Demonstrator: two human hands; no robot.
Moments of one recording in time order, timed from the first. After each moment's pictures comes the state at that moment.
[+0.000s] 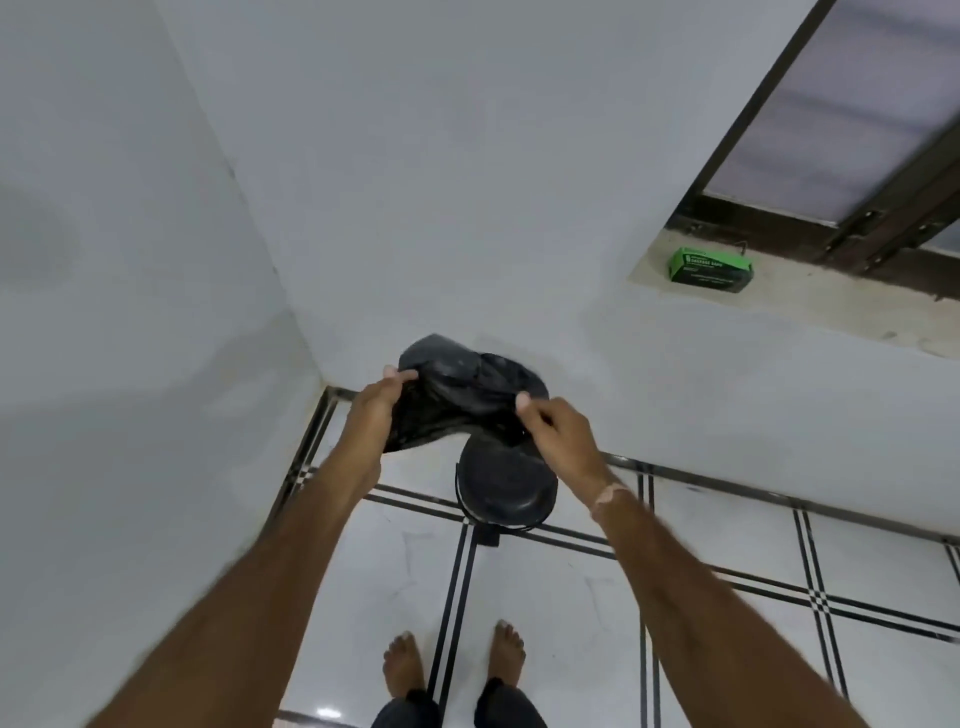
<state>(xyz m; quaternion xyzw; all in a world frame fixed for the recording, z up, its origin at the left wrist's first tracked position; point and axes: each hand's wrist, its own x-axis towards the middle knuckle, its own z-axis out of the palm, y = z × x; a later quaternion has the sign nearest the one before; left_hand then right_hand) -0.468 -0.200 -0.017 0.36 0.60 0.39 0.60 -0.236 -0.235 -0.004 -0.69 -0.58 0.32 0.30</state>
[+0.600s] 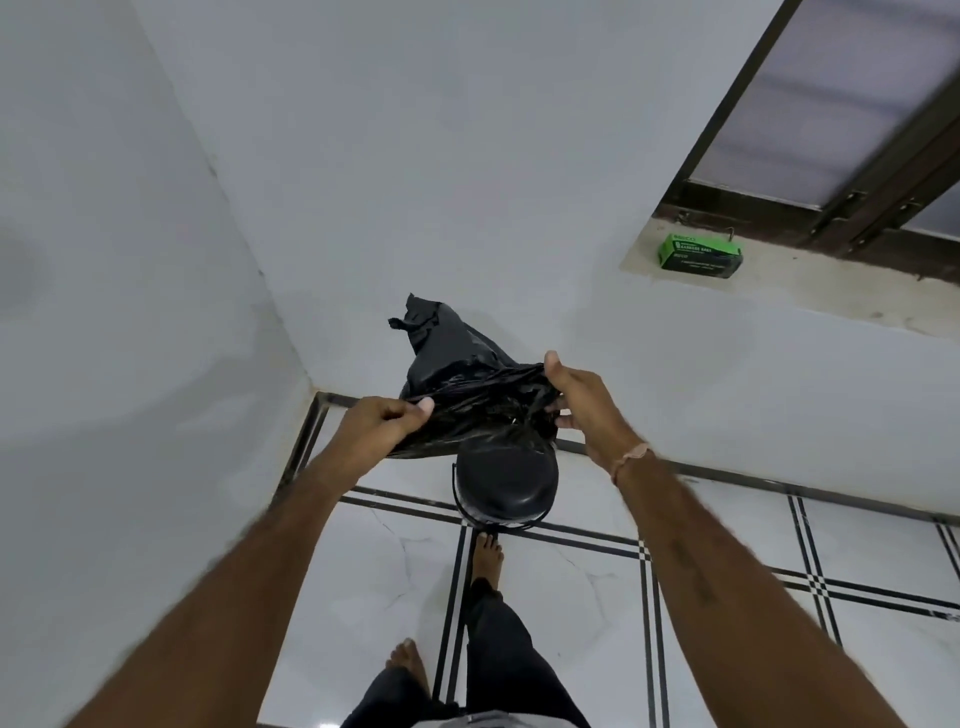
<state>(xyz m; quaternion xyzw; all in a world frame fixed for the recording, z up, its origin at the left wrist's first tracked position) -0.488 -0.211 -0.029 0.55 0.58 0.25 0.56 -0.212 -0.218 -0.004 -0.68 -0.40 0.51 0.35</state>
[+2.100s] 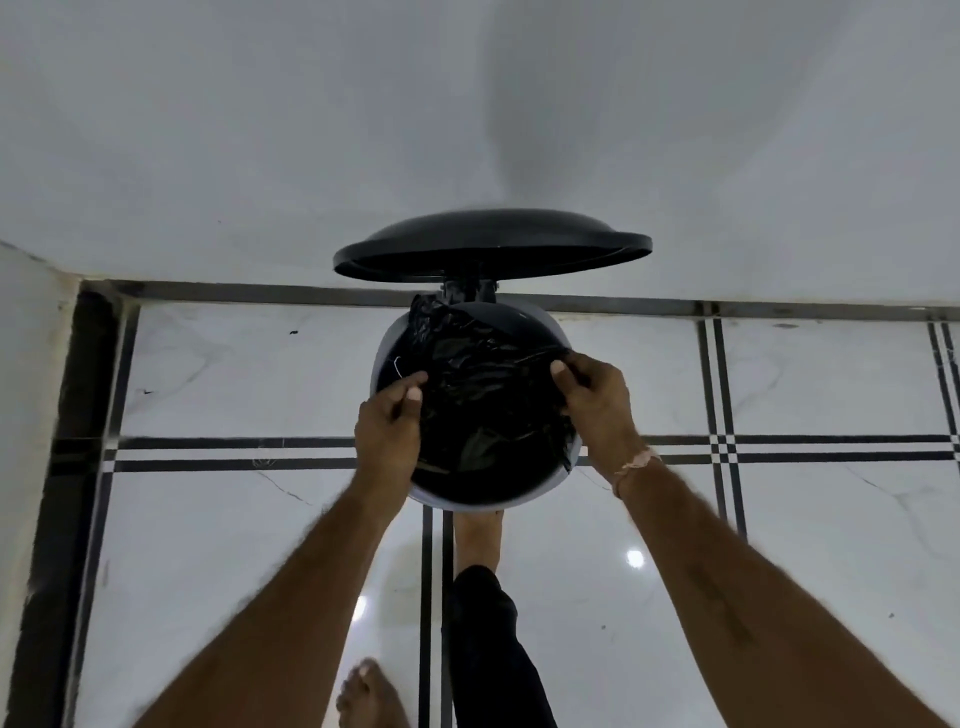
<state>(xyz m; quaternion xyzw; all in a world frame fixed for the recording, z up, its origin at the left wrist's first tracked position) -0.291 -0.112 -0.583 0.42 0.67 0.22 0.57 -0.067 -0.150 -0.577 -0.80 -0.29 0.42 0.31</state>
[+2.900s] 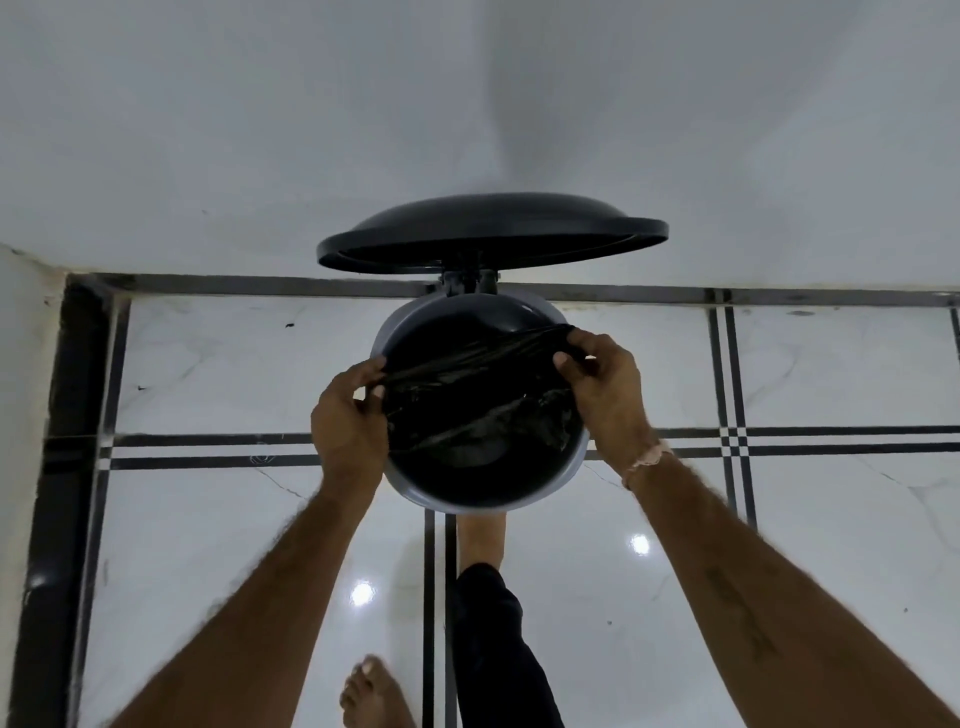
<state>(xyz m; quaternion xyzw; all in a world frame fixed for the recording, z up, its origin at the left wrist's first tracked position) -0.312 -0.096 -0.598 0.49 0.73 0.24 0.41 -0.057 -0.140 -0.588 -0.79 -0.27 0.42 0.37</state>
